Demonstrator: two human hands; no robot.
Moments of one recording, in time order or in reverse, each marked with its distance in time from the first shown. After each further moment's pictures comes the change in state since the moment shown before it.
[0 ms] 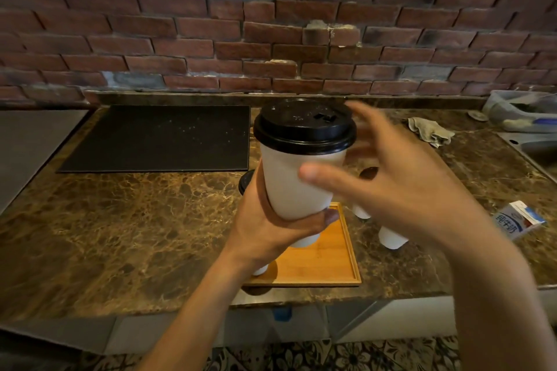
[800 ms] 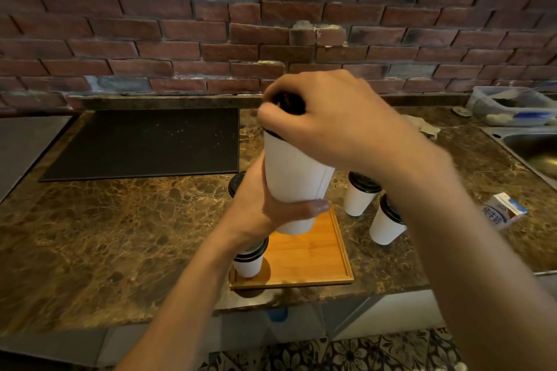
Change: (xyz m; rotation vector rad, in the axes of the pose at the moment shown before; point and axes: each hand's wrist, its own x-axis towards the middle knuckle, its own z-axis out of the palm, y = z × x) left_hand 0.030 -0.001 0.000 0.004 -0.148 -0.043; right_hand 0.057 -0.028 0.002 -0.423 0.021 -0.201
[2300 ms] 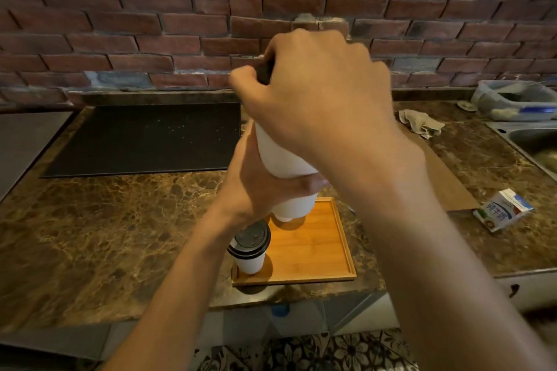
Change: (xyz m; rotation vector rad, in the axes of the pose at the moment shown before) left_hand 0.013 0.018 -0.008 0.107 0.087 0.113; right_hand 0.012 -0.028 0.009 -0.181 0.329 0.079
